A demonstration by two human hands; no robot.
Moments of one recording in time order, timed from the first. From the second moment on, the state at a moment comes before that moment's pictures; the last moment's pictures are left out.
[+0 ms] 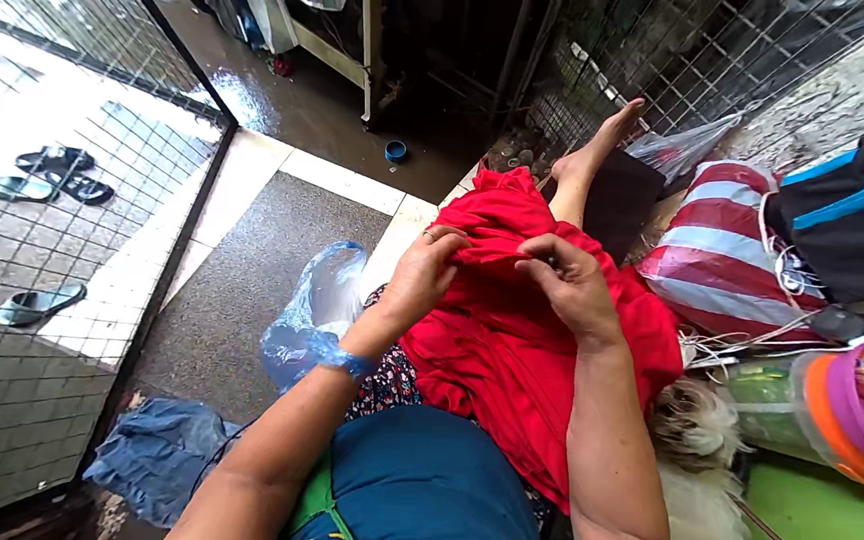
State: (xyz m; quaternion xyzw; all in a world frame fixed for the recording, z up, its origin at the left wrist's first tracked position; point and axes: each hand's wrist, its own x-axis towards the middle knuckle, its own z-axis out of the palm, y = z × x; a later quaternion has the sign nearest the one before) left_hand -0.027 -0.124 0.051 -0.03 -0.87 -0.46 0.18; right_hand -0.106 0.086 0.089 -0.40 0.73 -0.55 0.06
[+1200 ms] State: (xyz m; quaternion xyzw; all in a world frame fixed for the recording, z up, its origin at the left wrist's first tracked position) left_hand -0.005 -0.079 0.038 -0.01 -0.85 -0.51 0.12; right_hand -0.079 0.110 0.091 -0.40 0.87 -0.29 -0.01
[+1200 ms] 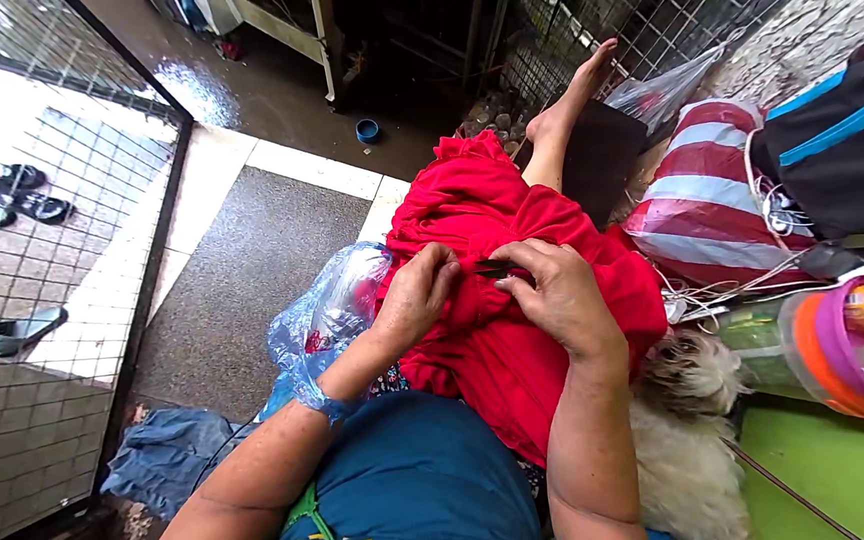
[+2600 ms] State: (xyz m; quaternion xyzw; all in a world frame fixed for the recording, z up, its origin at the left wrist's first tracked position) left_hand 0.080 -0.134 0.090 -0.04 -0.94 -0.28 -0.19; right_hand -0.046 0.033 0.059 -0.41 0.81 -0.37 0.20
